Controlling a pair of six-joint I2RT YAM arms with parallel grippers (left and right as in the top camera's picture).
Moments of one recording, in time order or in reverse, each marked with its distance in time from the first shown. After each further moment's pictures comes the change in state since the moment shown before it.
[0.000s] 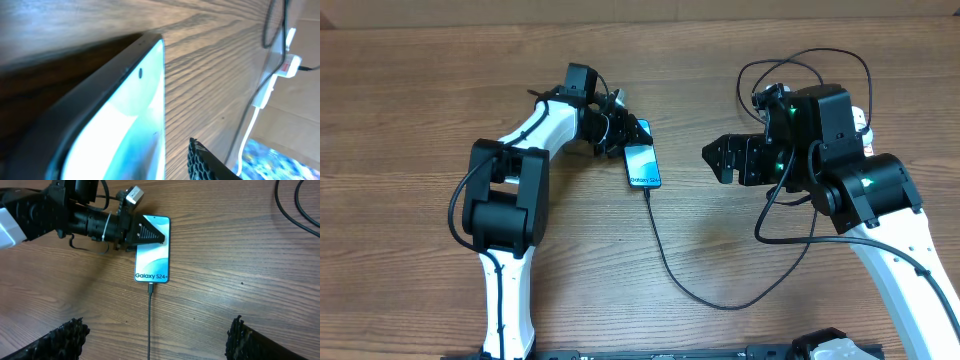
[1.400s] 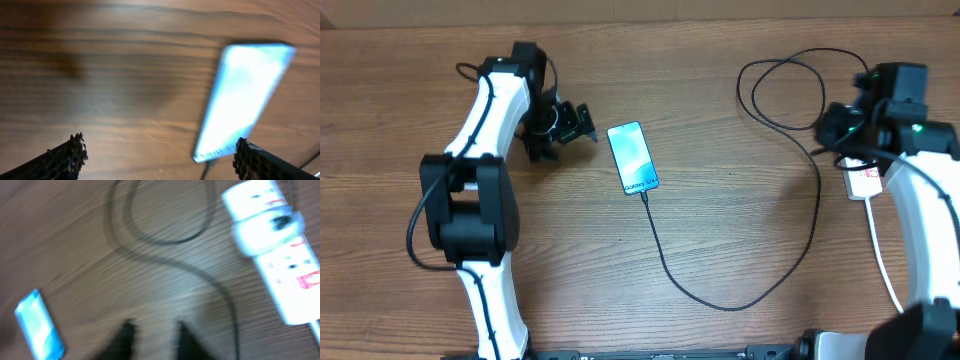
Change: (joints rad) left arm 0.138 -0.117 0.191 -0.561 -0.432 0.042; right arm -0.474 0.249 0.000 0.113 0.143 0.027
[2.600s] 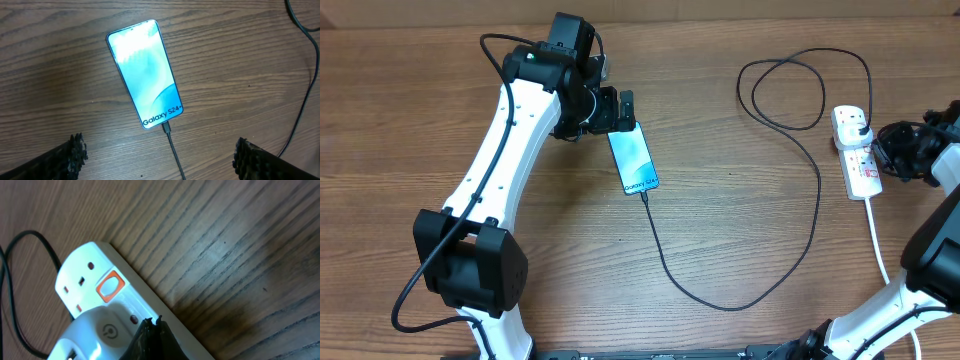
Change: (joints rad) left arm -0.204 -0.254 0.026 -0.011 -0.083 0.104; right arm -0.397 0.487 0.000 0.408 -0.205 0.084
